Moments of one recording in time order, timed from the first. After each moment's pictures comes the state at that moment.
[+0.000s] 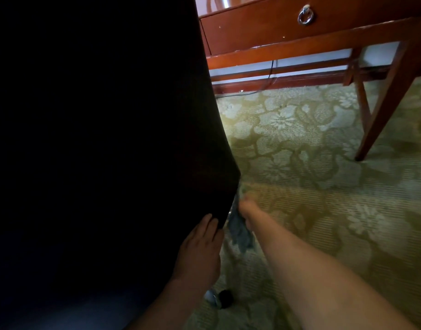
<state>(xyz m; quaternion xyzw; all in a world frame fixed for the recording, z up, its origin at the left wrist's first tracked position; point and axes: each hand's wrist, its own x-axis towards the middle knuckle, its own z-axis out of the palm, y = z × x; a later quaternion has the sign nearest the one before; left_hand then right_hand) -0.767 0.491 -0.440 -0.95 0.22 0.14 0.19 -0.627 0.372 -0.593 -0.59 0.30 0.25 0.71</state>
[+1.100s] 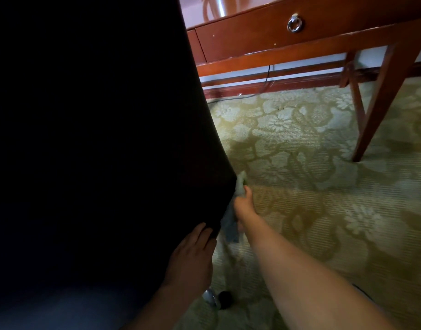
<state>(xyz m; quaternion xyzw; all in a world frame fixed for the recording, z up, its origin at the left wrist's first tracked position) -0.785 0.500 -0.434 -0.96 0.21 0.12 0.12 -0.656 0.359 -0.511 -0.53 0.30 0.14 0.78</state>
